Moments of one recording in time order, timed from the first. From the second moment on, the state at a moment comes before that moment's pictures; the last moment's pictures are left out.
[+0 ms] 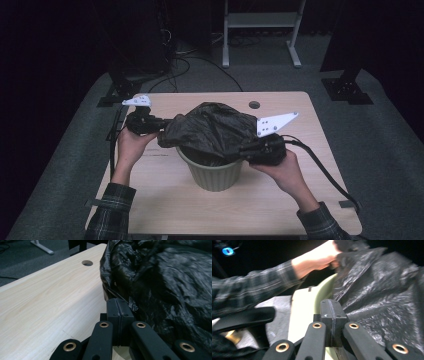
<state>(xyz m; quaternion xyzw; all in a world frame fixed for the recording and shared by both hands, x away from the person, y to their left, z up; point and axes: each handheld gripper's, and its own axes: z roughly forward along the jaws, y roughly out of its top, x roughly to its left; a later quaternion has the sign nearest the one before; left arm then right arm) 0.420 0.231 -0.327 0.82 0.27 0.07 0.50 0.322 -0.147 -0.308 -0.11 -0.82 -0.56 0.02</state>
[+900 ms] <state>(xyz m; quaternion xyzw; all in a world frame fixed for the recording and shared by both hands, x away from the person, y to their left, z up) 0.412 0.232 -0.344 0.82 0.26 0.05 0.51 0.281 -0.113 -0.413 -0.08 -0.89 -0.45 0.06</state>
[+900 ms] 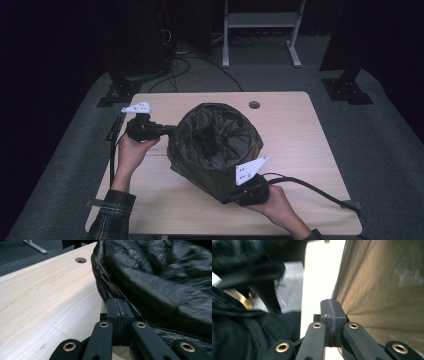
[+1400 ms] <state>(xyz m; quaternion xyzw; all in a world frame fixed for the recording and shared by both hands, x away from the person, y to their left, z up) 0.422 0.229 -0.384 0.83 0.29 0.04 0.48 0.288 -0.108 -0.447 -0.09 -0.91 -0.40 0.04</state>
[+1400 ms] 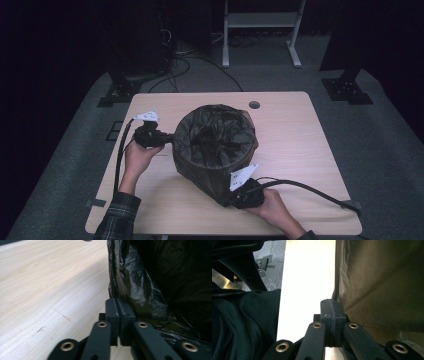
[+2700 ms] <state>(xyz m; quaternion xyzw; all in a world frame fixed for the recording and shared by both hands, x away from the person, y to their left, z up) 0.317 0.246 -0.461 0.89 0.24 0.09 0.38 0.338 -0.159 -0.281 -0.14 -0.88 -0.45 -0.11</state>
